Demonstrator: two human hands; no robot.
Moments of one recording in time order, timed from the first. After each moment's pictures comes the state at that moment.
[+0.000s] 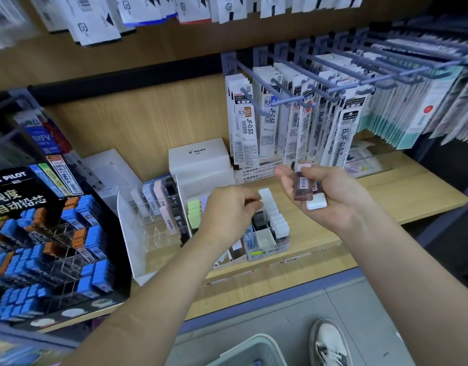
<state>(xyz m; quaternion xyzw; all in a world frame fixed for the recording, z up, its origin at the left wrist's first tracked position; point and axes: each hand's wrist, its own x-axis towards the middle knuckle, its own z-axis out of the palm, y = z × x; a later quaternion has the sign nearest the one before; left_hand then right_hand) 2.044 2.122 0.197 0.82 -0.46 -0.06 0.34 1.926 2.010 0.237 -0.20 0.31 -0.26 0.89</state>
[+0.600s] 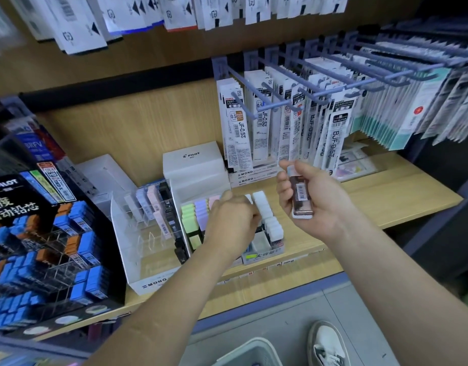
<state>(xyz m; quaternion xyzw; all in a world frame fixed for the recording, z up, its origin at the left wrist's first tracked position) 2.041 2.109 0.167 0.84 -0.54 0.05 0.11 1.928 2.012 0.232 -0.25 0.29 -0.24 0.89</state>
